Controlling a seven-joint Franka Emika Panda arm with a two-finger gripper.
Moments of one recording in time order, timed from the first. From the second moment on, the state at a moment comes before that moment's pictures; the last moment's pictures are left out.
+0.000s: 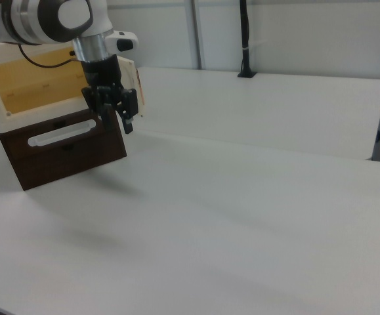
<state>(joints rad) 0.01 0.06 -0.01 -1.56 -0.07 1.61 0.03</state>
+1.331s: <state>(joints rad) 0.00 0.06 0.00 -1.46 -0.03 2.03 0.02</state>
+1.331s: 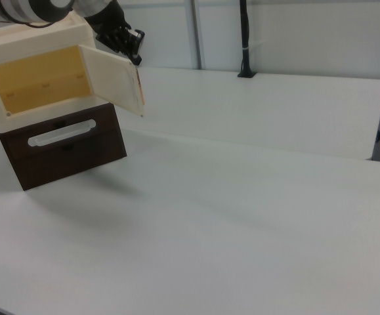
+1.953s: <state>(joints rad) 0.07 0.17 0.01 -1.46 -0.02 2.33 0.14</state>
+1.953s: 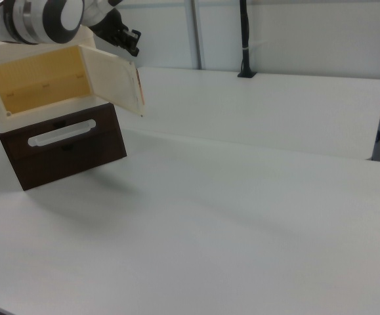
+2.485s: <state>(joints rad) 0.10 0.15 0.05 -1.45 0.00 2.11 0.14</state>
